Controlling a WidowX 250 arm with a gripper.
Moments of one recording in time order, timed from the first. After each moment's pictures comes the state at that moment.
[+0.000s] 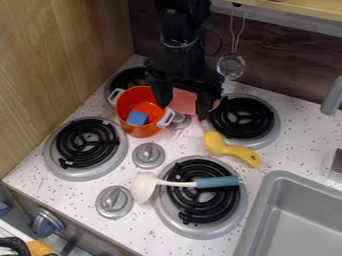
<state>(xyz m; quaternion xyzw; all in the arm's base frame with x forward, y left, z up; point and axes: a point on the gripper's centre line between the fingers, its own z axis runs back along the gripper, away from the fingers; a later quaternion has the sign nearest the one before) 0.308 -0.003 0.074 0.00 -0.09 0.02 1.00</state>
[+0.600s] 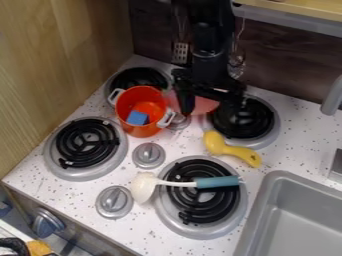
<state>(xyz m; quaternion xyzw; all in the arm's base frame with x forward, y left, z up) 0.342 -0.023 0.038 -0.01 -0.04 0.02 1.00</state>
